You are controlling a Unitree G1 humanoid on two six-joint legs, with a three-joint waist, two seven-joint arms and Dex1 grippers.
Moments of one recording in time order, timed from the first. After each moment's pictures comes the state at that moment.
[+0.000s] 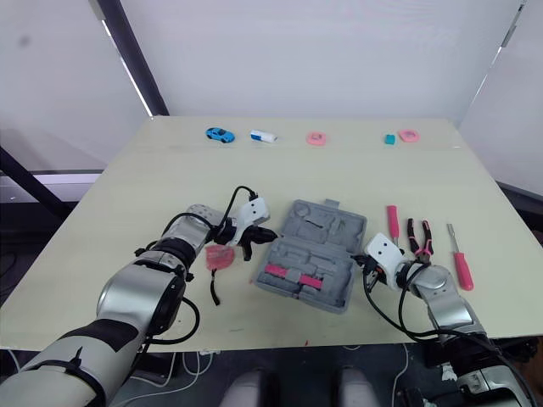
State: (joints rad) left arm -1.06 0.35 -0.14 1.35 0.27 -0.19 -1.09; right arm -0.29 -0.49 0.15 0.21 0.01 0.17 0.78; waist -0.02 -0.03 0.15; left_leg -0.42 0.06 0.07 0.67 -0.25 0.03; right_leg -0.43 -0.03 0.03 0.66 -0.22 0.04
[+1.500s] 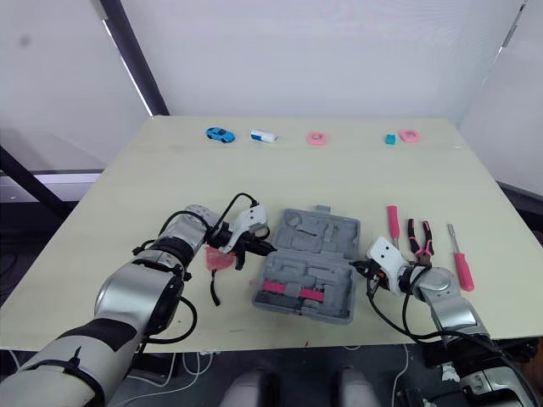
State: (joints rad) left arm -1.06 0.36 -0.17 1.35 0.28 -0.12 -1.32; right arm -0.28 -0.50 0.15 0.24 0.07 0.15 0.89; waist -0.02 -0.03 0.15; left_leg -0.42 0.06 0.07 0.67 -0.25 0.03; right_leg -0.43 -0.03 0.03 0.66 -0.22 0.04
